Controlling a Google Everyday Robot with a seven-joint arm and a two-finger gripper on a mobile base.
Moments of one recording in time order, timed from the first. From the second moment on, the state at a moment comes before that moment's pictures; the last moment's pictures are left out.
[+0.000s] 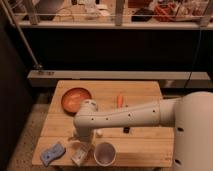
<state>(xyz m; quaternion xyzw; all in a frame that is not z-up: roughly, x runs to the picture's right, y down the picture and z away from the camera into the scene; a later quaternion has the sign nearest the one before) -0.120 0.288 0.753 -0.25 -0.31 -0.51 0.76</state>
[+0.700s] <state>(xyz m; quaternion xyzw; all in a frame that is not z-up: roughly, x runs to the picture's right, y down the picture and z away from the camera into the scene) -0.122 0.299 0.758 -0.27 -0.31 -0.50 0.76</state>
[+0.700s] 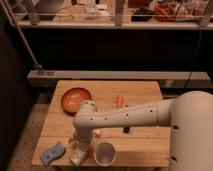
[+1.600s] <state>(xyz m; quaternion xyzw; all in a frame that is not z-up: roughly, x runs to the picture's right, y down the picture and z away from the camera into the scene) -0.114 0.279 0.730 -0.28 -0.30 -0.49 0.77</state>
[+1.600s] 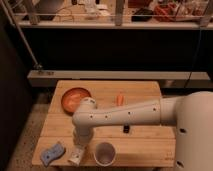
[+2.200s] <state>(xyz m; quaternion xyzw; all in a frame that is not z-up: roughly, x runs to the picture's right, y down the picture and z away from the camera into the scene) -0.118 0.248 0.714 -0.27 -0.29 -0.49 0.78</state>
